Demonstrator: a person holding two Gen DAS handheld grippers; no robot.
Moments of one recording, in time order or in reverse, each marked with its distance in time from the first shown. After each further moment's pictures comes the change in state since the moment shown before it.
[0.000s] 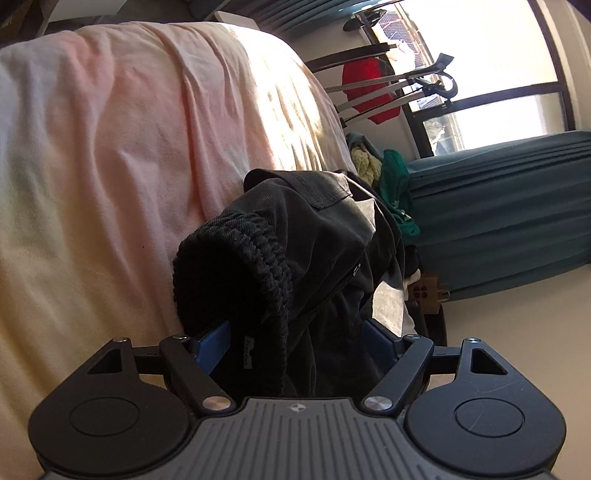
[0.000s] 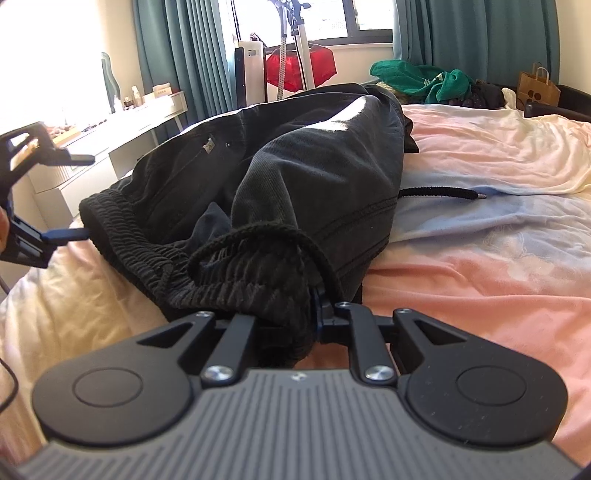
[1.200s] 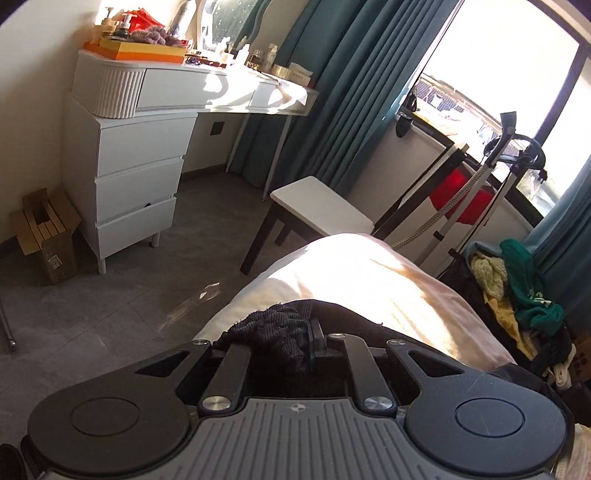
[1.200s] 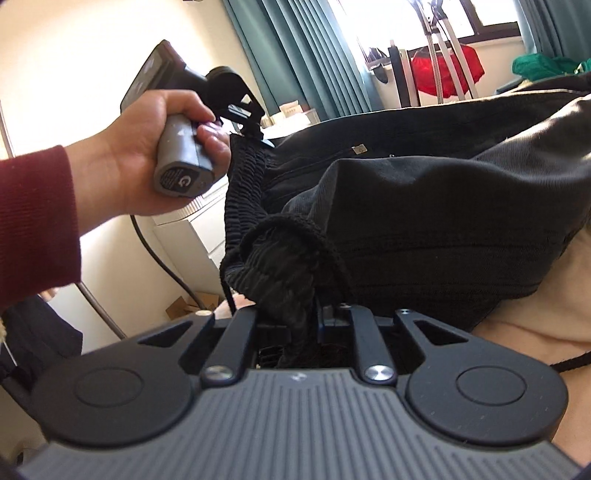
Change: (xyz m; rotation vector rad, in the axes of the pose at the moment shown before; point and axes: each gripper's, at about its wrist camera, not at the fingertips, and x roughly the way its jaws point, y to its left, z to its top) left arm 0.030 -0.030 0.275 0.297 -0.400 0.483; right arm 0.134 0.236 0.043 0.049 -0.068 0.442
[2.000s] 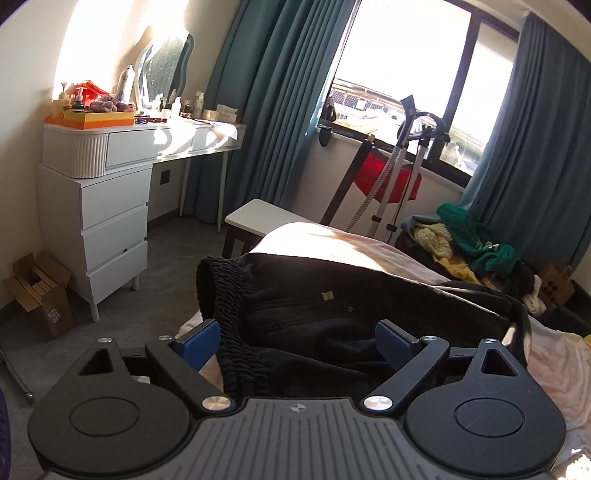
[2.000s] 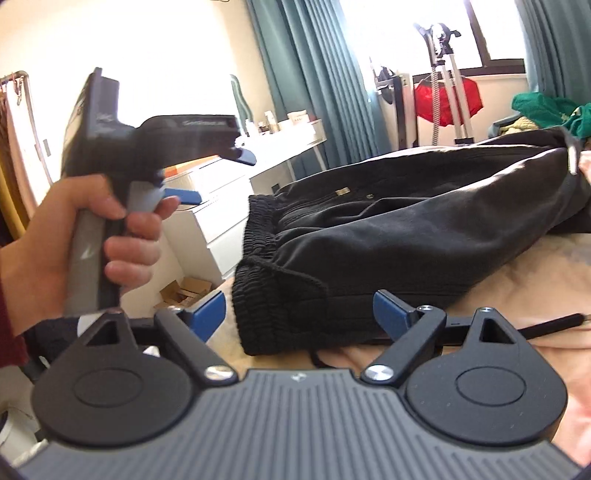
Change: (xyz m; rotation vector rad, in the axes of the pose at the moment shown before) left arm -0.200 -0.010 -0.138 0.304 -0.143 -0.158; right arm -0.117 -0.005 0.013 -0.129 -0.023 -0.053
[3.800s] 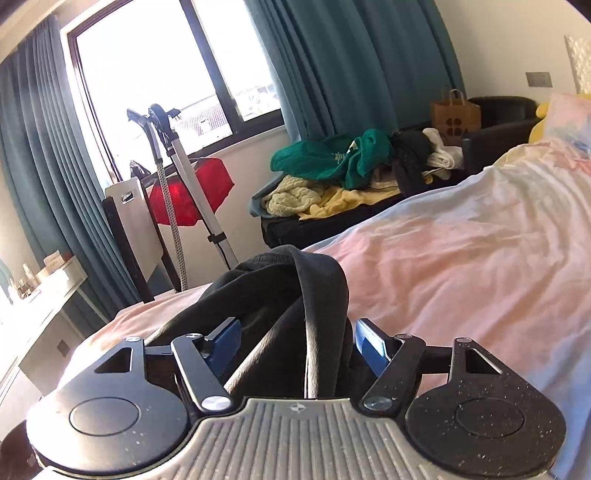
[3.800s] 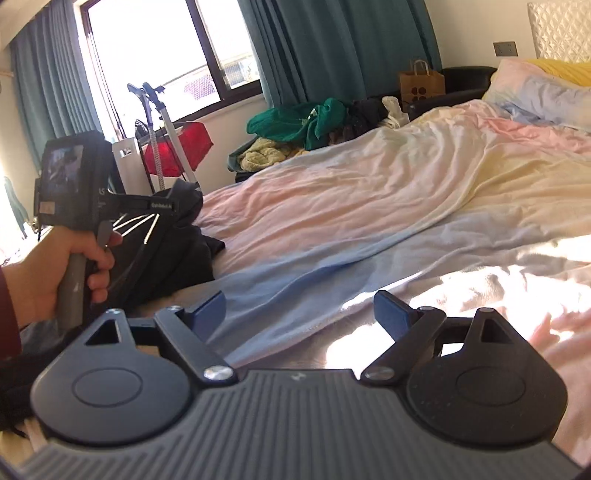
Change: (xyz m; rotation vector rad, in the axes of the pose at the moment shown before) left arm 0.247 -0.449 -0.102 0.771 -0.034 -0.080; right arm -0.145 -0.321 -0.012 0.362 -0.117 -0.622
